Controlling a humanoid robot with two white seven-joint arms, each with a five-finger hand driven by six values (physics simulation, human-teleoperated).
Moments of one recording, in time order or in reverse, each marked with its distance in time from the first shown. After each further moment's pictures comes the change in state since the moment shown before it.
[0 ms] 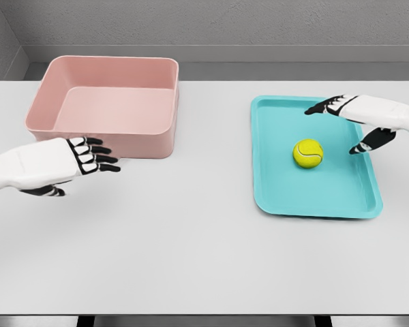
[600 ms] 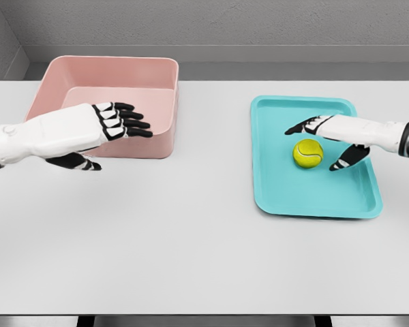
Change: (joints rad) left arm -0.241 -0.132 -0.092 0.008 0.219 0.001 -0.031; right arm -0.002 0.081 0.088 0.051 0.005 0.000 0.002
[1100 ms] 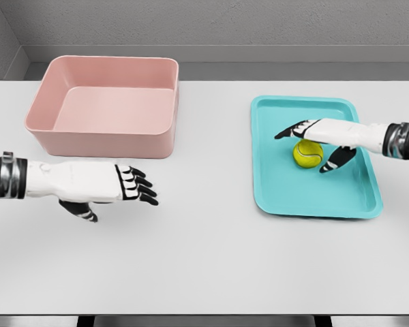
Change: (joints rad) left arm -0.052 0.008 -0.218 -0.009 0.056 -0.002 -0.296; right arm -0.031 0.063 0.043 0.049 0.032 0.014 0.003
